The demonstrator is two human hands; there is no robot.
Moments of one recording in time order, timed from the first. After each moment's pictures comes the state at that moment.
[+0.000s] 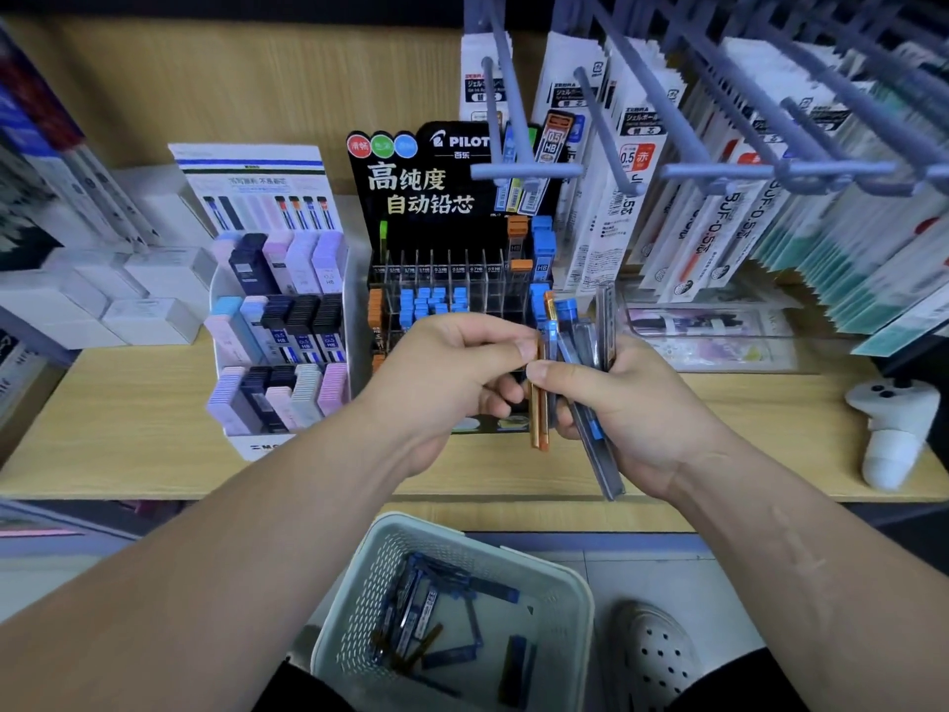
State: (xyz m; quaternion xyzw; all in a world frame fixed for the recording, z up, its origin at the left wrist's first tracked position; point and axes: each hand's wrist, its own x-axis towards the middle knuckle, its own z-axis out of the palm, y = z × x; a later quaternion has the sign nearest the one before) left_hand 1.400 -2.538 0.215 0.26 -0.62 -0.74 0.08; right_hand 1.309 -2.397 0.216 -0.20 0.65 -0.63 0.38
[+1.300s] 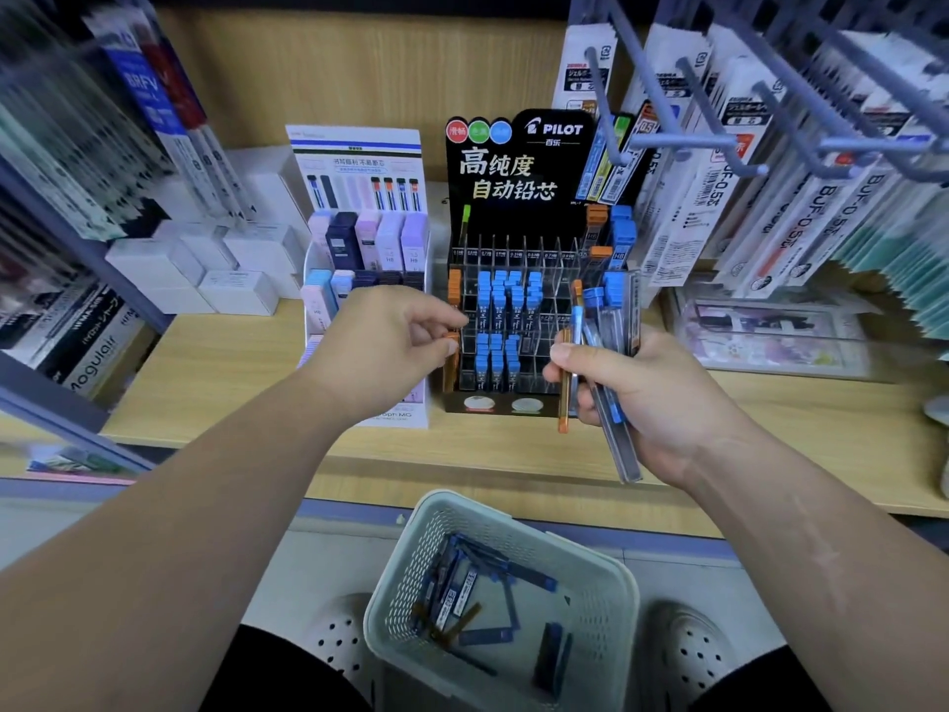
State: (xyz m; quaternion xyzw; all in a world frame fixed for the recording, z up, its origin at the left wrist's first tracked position) left_hand 1.476 -2.623 0.203 0.25 -0.88 -0.36 0.17; right_hand 1.343 -2.426 0.221 -0.16 0.66 -0.62 0.39
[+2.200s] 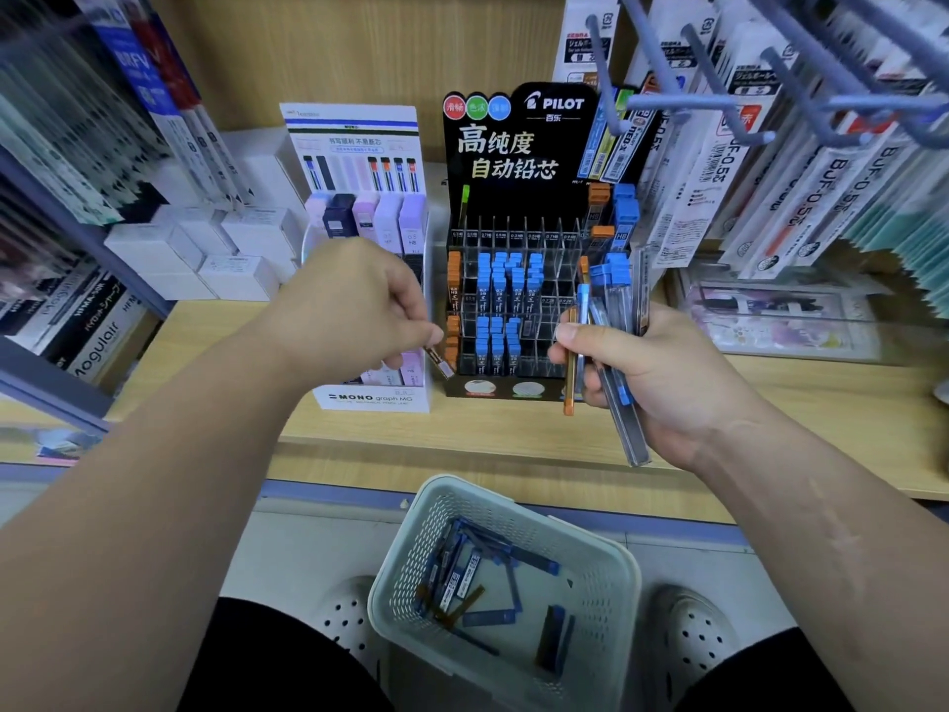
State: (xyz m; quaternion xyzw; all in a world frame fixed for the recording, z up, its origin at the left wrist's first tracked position) left_hand 1.486 -2.621 0.248 0.31 -0.90 -0.30 0.08; right_hand 1.344 -2.422 0.226 -0.16 0.66 -0.62 0.40
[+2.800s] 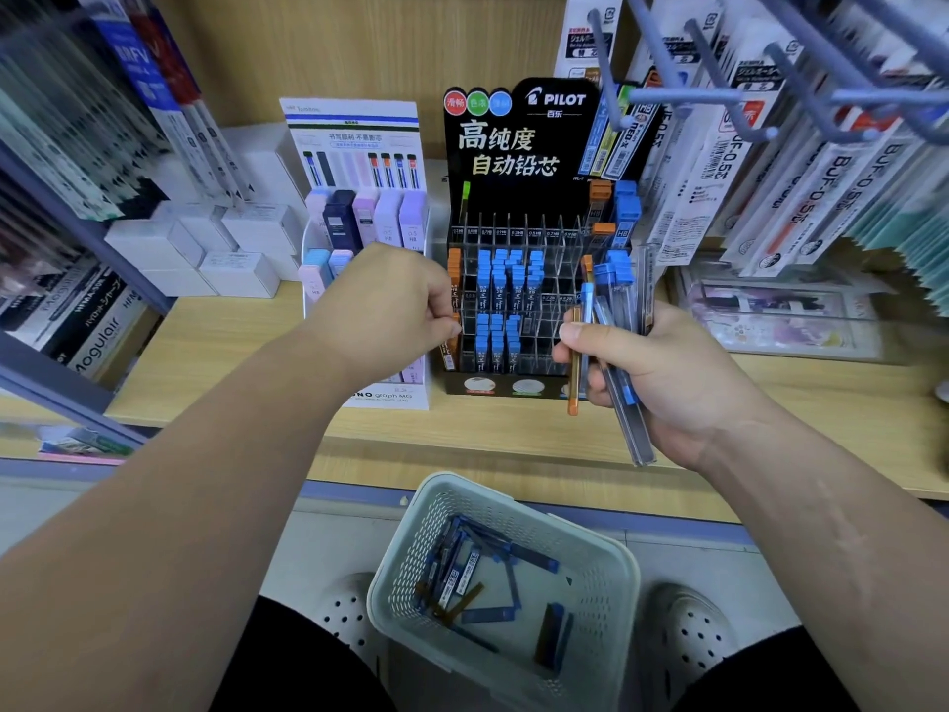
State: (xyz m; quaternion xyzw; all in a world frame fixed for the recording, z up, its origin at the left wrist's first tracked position) left_hand 1.465 -2.618 0.227 0.21 -0.95 -0.19 0.12; right_hand 1.341 -2.419 0.225 -0.16 0.66 -0.62 0.40
